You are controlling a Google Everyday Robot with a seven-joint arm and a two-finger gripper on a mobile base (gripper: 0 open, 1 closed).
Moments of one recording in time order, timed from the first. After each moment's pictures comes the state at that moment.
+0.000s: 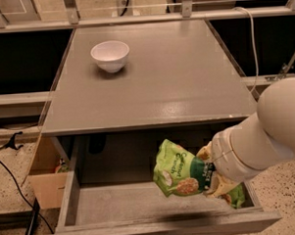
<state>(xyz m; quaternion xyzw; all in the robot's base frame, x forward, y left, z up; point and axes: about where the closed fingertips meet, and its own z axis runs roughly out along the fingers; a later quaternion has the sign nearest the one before) 0.372 -0.122 0.790 -0.79 0.58 0.01 0.20</state>
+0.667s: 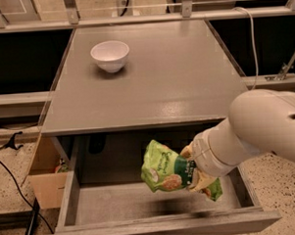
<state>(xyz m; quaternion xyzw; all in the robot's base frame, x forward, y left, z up) 0.404 -0.091 0.753 -0.80 0.56 0.03 0.22</state>
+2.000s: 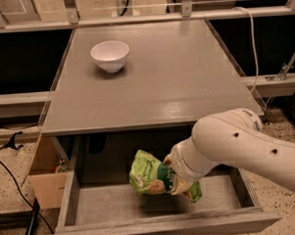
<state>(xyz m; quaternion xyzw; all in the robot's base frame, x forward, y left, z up) 0.428 -0.056 0.683 -0.80 0.56 0.02 0.21</state>
